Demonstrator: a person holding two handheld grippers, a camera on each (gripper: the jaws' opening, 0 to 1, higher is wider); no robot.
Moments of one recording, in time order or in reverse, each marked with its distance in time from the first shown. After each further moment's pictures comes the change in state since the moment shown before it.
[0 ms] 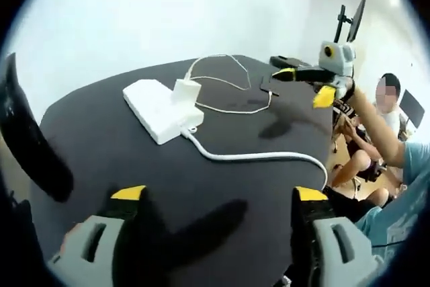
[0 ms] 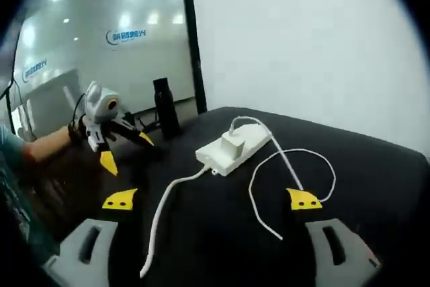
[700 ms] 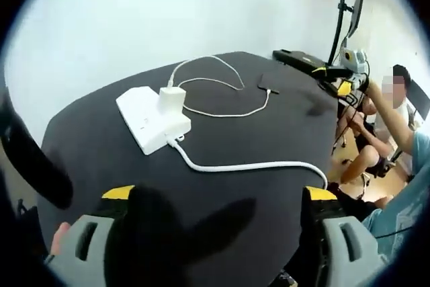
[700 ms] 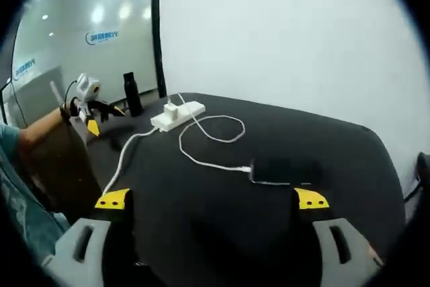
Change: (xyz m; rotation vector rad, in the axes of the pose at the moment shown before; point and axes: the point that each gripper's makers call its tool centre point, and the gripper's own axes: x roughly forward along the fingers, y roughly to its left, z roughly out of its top) left arm 0.006 -0.035 0.009 0.046 0.019 0.067; right arm -0.187 -0.095 -0.069 0.030 0.093 -0.223
